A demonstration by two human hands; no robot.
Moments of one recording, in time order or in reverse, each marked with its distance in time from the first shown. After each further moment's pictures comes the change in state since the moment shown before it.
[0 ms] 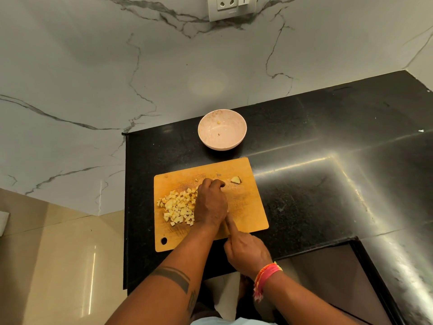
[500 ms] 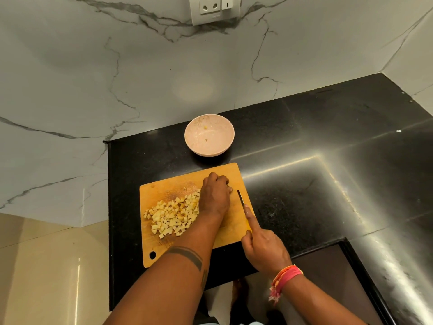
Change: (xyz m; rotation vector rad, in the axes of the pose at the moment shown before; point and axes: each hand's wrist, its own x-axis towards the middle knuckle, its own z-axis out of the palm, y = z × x) left_hand 0.046 0.025 0.026 0.050 -0.154 0.121; right_hand -0.001 0.042 -0.033 0.112 0.193 0.127
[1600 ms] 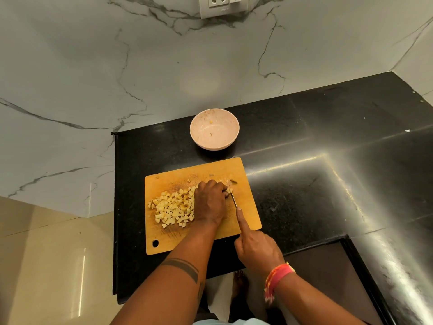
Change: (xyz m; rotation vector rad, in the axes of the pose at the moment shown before) left_hand -0.041 -0.017 0.001 0.098 0.080 -0.025; right_hand -0.011 -0.012 0.014 -0.162 -0.145 -0.027
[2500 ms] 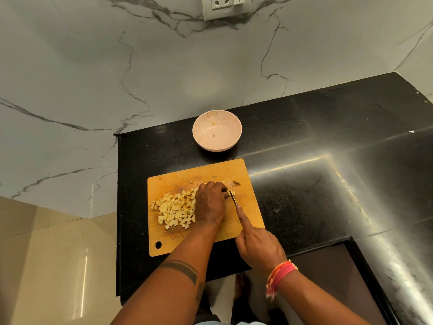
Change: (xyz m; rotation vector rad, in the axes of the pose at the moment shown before) left_hand 0.004 -0.003 -0.004 -0.086 0.003 -0.045; right_hand 0.007 -0.003 -0.008 0.038 0.022 -0.039
